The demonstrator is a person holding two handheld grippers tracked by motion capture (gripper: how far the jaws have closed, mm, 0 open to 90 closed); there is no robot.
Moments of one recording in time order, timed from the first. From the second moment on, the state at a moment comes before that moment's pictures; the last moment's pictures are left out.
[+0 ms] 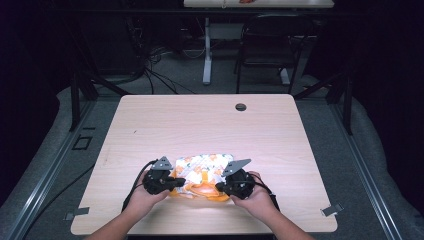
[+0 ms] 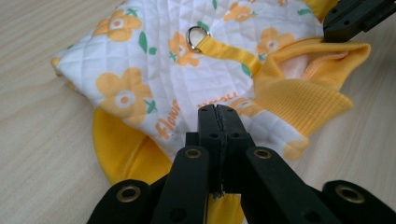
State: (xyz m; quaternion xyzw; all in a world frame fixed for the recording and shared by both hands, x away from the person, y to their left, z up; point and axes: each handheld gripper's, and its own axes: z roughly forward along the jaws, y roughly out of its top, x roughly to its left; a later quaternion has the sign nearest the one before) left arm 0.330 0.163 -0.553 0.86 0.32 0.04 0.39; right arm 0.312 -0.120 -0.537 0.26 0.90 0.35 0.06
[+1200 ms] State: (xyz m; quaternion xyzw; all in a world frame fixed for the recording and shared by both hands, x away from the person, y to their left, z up) left arm 0.338 0.167 -0.572 0.86 0.33 0.04 0.39; right arm 0.318 -0.121 -0.563 0.28 0.90 0.34 0.04
